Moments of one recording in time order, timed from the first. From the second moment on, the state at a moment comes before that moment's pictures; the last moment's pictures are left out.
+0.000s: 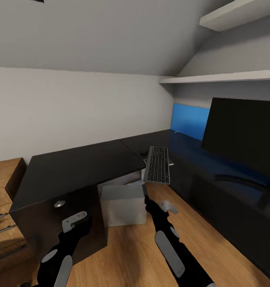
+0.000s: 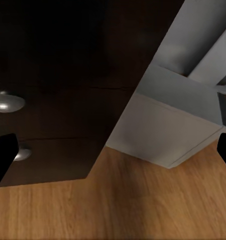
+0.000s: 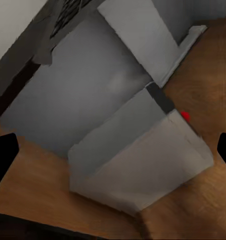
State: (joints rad) left arm -0.07 -0.13 0.06 -1.59 0.28 0.44 0.27; right arm -0.41 0.12 0.40 -1.10 -0.81 -0.10 -0.39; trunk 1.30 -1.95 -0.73
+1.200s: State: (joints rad) left arm -0.07 -0.13 0.05 -1.59 0.29 0.45 0.27; right arm -0.41 0.17 0.38 -0.94 -1.10 -0.51 0.02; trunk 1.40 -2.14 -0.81
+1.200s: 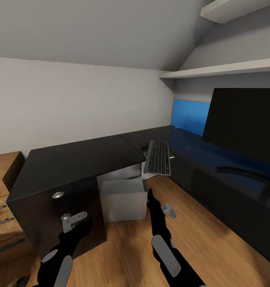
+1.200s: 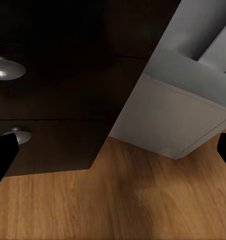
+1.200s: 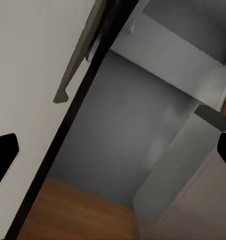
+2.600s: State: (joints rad) left arm -0.07 -0.13 0.05 -1.59 0.28 0.45 0.27; right arm -0.41 0.17 0.37 -1.02 -1.33 -0.56 0.01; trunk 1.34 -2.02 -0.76
